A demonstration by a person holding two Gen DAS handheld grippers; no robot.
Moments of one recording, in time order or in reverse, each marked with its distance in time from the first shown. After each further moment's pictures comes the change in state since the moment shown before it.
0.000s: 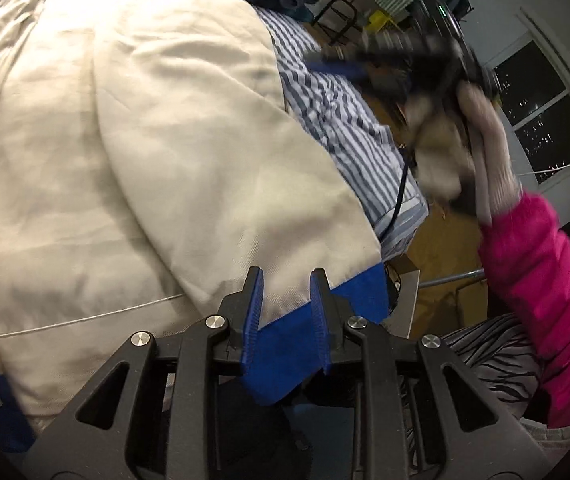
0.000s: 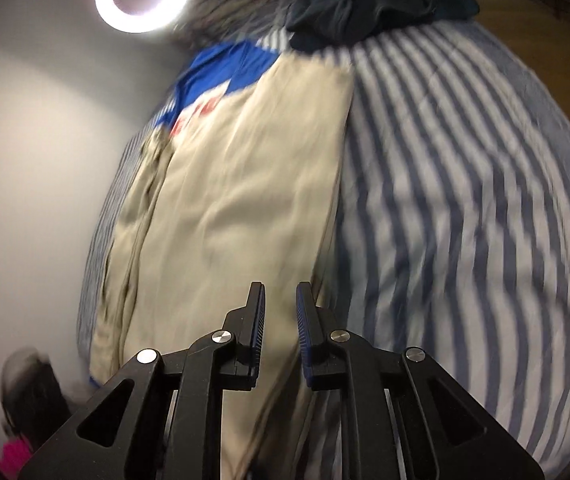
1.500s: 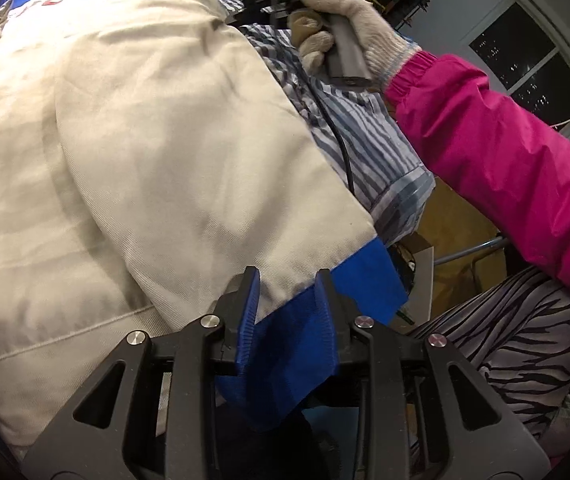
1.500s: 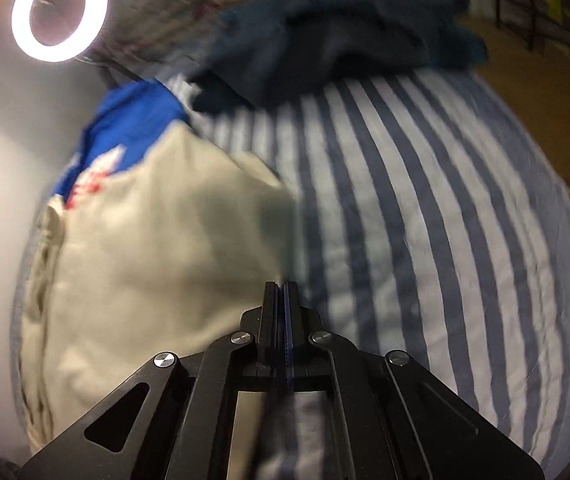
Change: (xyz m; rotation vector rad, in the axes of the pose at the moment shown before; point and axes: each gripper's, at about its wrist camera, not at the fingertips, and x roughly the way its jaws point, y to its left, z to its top) left arm 0.033 -0.024 0.002 0.114 0.016 0.024; right arm 0.072 -0.052 0.101 0.000 -0.042 -0.235
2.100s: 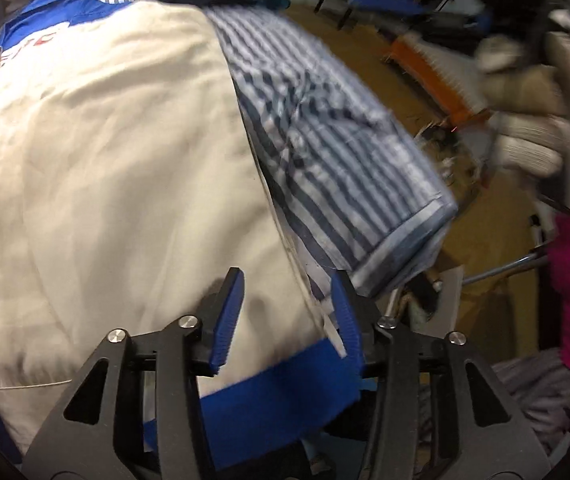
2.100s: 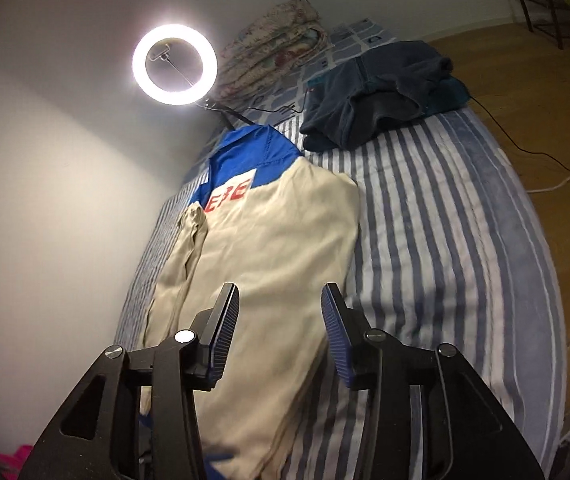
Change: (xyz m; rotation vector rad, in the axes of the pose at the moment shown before) left arm 0.038 -0.055 0.051 -0.005 0.046 0.198; right arm -0.188 -0.018 -0.085 -0.033 -0.146 0.309
